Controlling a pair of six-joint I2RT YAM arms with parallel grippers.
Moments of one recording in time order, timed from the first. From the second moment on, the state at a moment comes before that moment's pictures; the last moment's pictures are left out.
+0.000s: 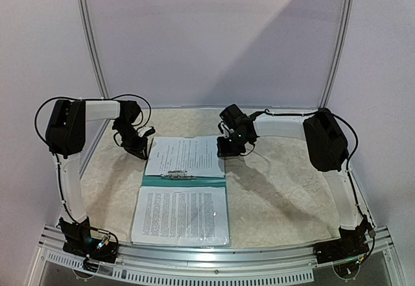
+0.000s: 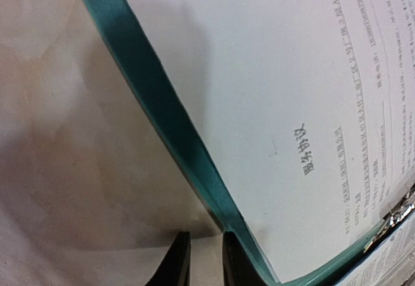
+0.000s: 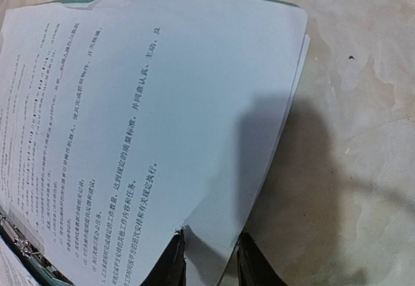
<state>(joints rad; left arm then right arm) -0.18 2.15 1.57 -0.94 0.23 0.24 0.72 2.34 1.83 -0.54 -0.10 0.48</state>
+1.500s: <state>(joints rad) -0.31 2.06 1.46 -1.12 0.65 0.35 0.87 2.12 1.53 -0.38 -0.19 0.67</state>
